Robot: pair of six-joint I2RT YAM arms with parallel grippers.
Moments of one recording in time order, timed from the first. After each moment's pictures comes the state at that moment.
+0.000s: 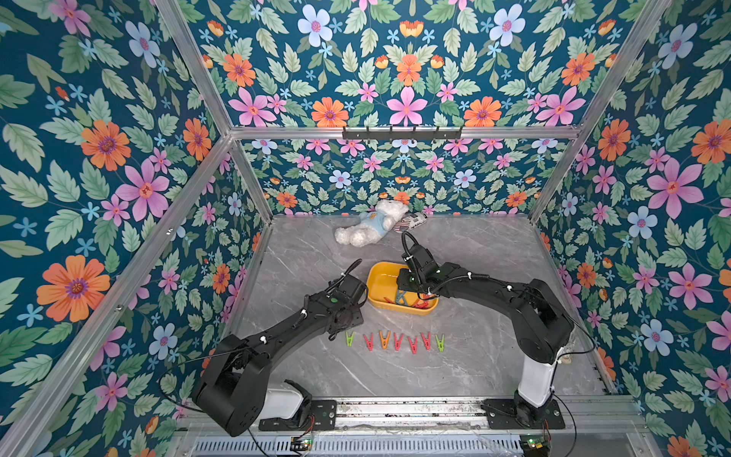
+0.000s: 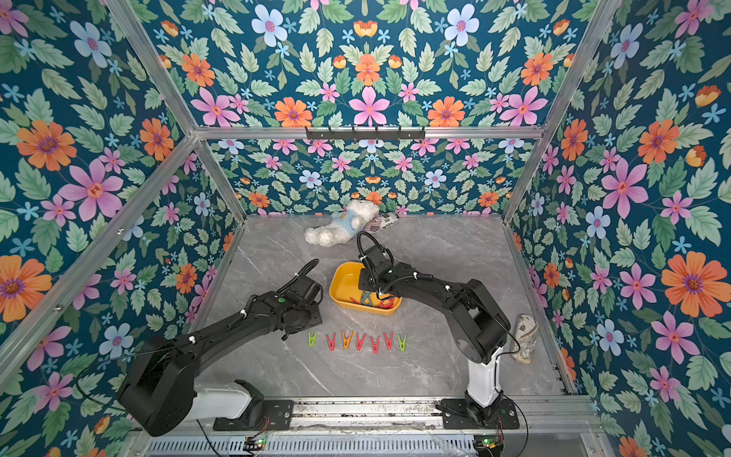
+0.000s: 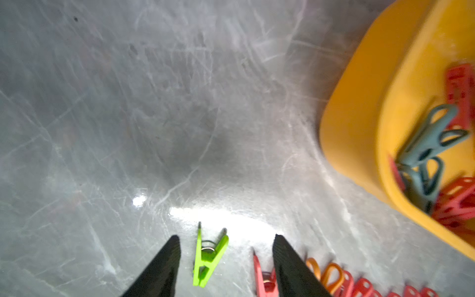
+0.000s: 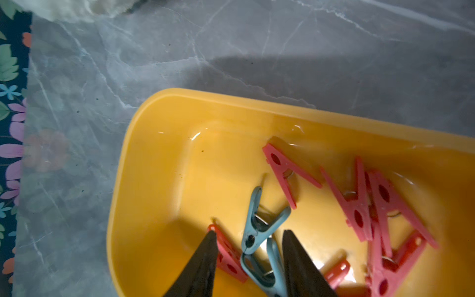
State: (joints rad) left arm -0.61 1.33 0.82 -0.68 -0.17 -0.86; right arm 0.75 1.91 1.33 -0.37 0.04 0.76
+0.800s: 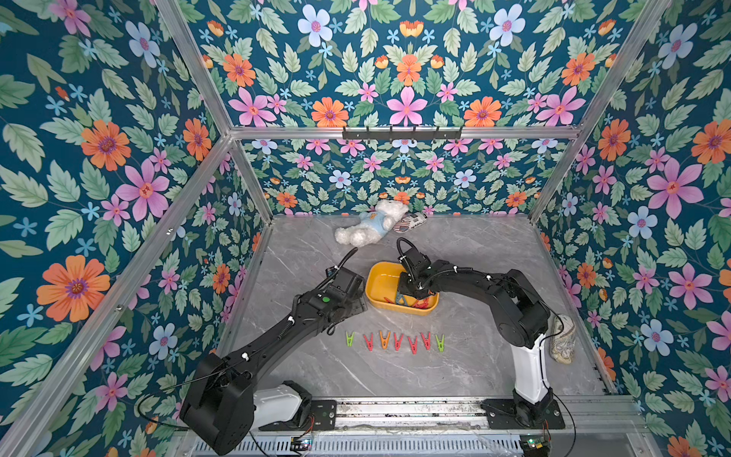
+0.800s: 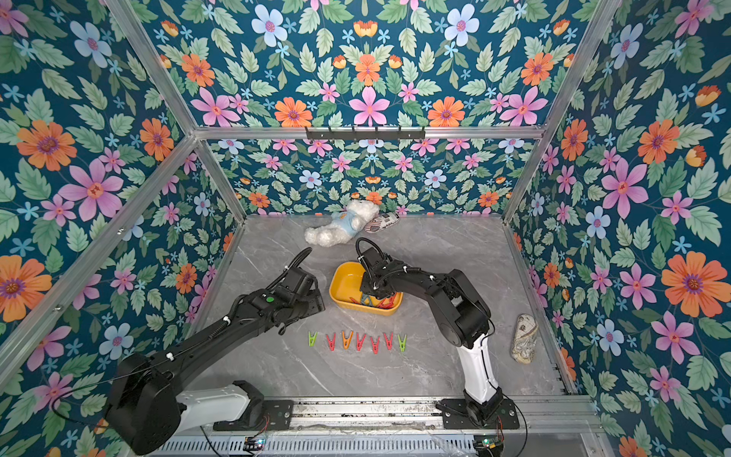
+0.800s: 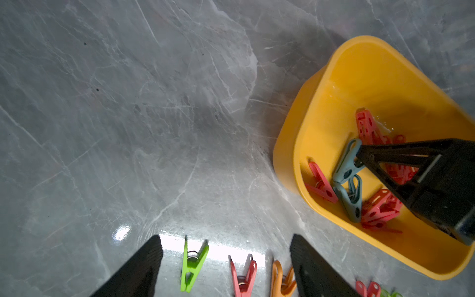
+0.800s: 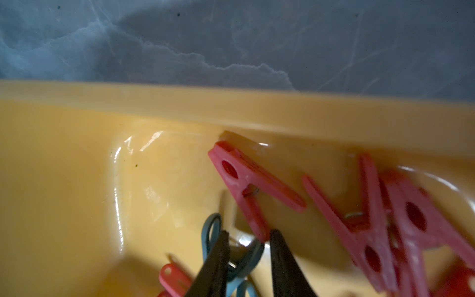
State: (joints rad) left arm -0.61 1.25 0.84 -0.66 -0.21 -0.83; right arm 0.73 2.06 1.42 -0.46 0.00 0.85
